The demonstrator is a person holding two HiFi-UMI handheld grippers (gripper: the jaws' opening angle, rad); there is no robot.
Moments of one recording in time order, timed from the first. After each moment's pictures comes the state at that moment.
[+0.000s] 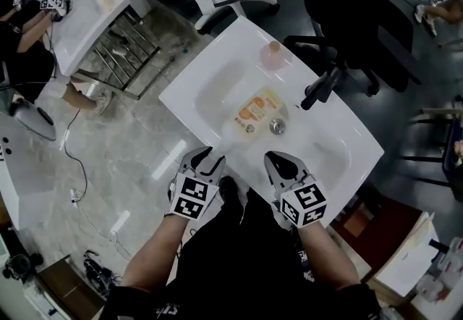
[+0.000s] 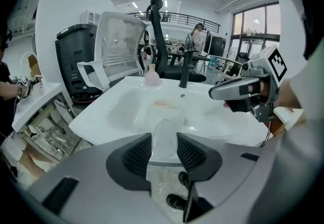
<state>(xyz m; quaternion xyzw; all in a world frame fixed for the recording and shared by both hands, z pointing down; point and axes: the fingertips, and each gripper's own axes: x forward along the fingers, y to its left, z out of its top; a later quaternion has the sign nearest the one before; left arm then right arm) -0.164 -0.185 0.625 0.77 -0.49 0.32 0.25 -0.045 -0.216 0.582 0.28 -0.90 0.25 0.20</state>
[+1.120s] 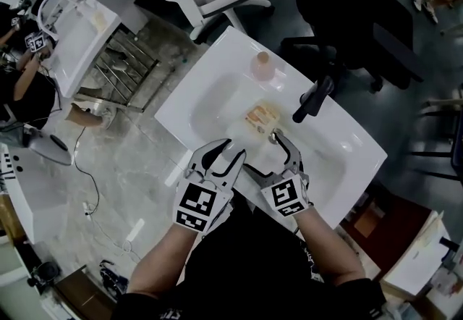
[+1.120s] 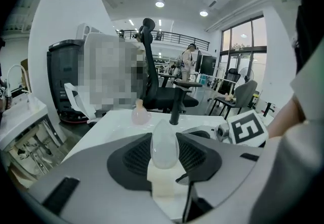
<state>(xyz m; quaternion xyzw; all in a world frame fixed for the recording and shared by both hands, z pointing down) -0.106 -0.270 0.526 0.83 -0.47 0.23 0.19 -0.071 -0.269 0.615 0.27 -0.93 0.07 0.25</state>
